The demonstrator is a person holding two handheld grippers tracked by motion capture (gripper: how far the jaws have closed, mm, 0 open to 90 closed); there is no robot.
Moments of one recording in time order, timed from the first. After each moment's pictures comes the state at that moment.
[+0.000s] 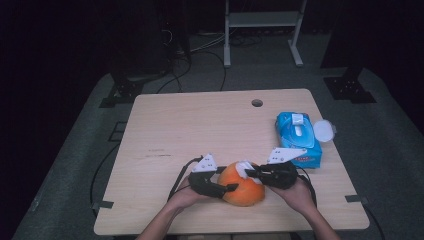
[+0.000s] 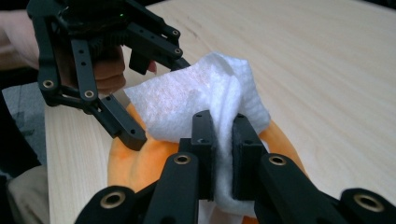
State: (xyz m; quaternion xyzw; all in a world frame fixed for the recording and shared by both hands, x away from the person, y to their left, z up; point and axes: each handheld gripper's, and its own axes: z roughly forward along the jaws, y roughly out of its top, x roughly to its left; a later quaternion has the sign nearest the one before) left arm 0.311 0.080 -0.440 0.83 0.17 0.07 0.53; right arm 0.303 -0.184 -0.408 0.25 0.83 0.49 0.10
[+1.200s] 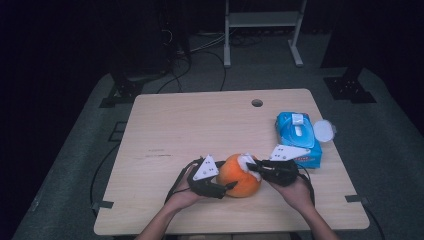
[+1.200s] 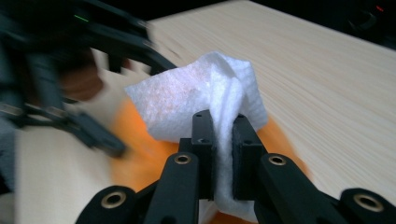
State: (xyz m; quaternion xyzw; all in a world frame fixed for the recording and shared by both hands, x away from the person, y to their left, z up) left arm 0.304 0.079 -0.434 0.84 0.16 0.14 0.51; right arm 0.310 -0.190 -0.411 0.27 0.81 0.50 0.13
